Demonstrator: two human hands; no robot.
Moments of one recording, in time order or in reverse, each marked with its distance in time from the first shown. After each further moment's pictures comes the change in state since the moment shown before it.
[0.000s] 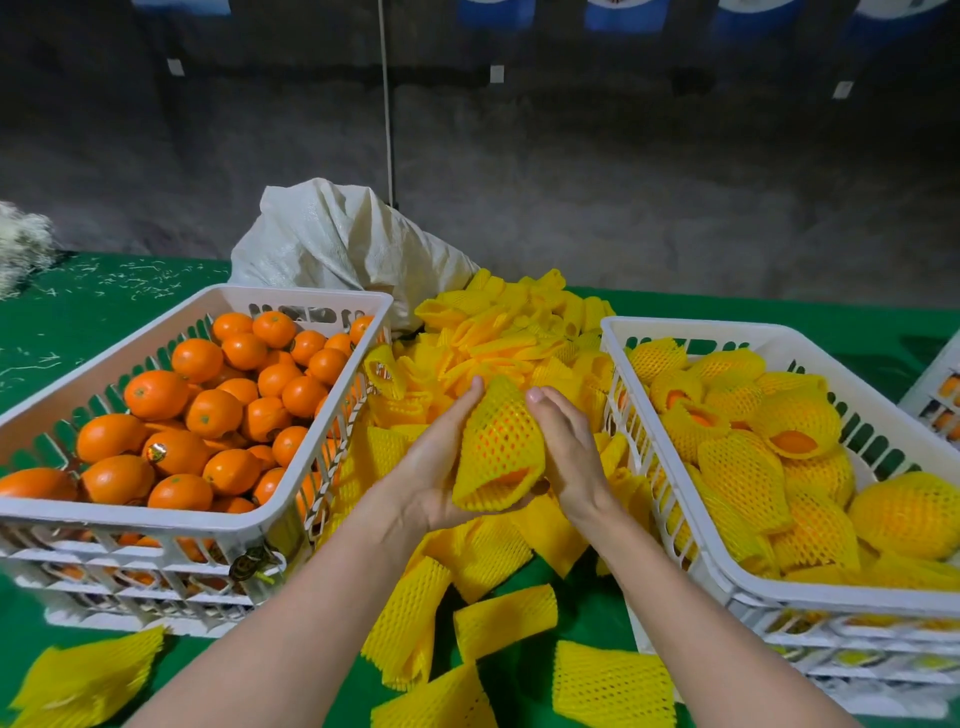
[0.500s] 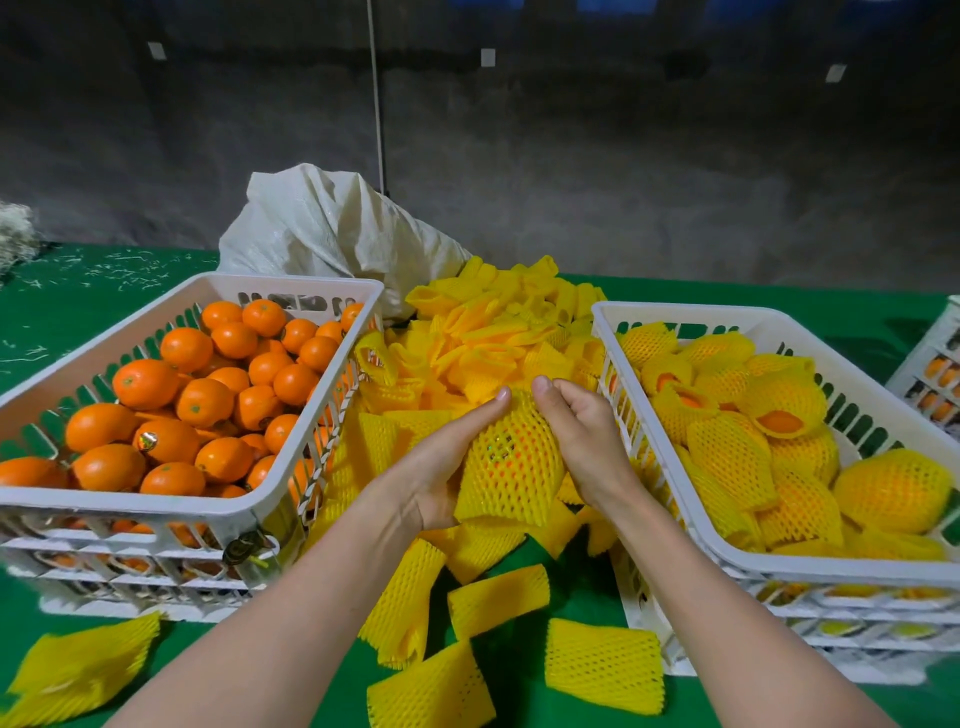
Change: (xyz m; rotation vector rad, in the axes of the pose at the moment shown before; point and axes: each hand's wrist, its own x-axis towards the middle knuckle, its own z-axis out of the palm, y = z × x) left_hand 0.005 -0.018 0.002 0.141 -0.101 -0.023; right_hand 0.003 0.009 -0.026 -0.121 -0.069 -0.131
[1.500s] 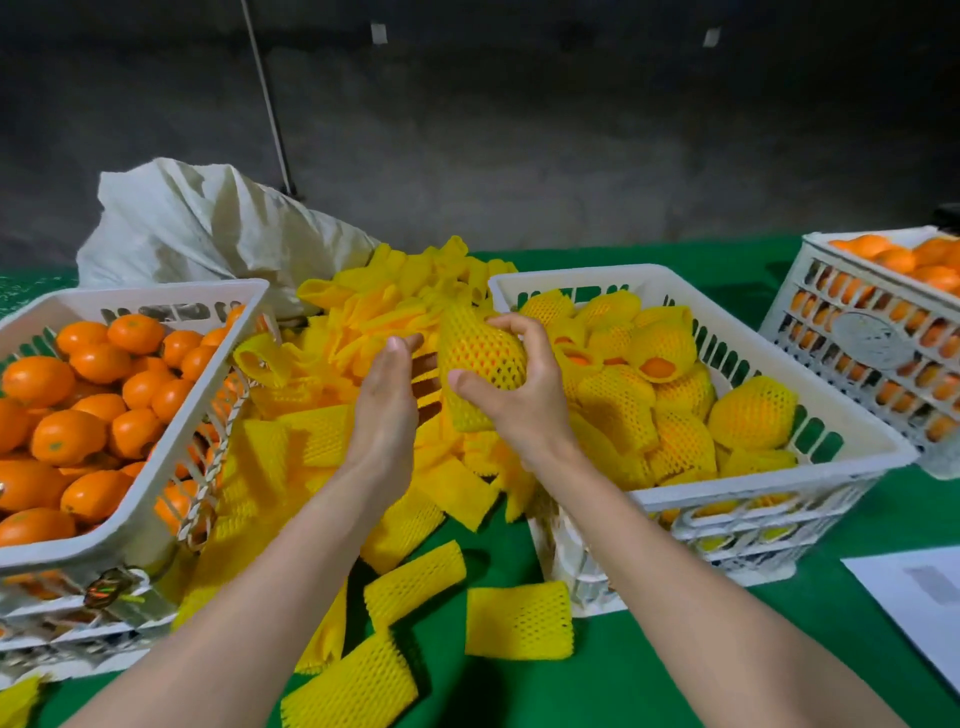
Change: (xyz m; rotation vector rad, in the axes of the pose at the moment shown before) left_hand 0.001 -0.003 0.082 0.125 0.310 0.491; right_hand -0.019 -0.017 -0.048 -0.080 0.259 -0.083
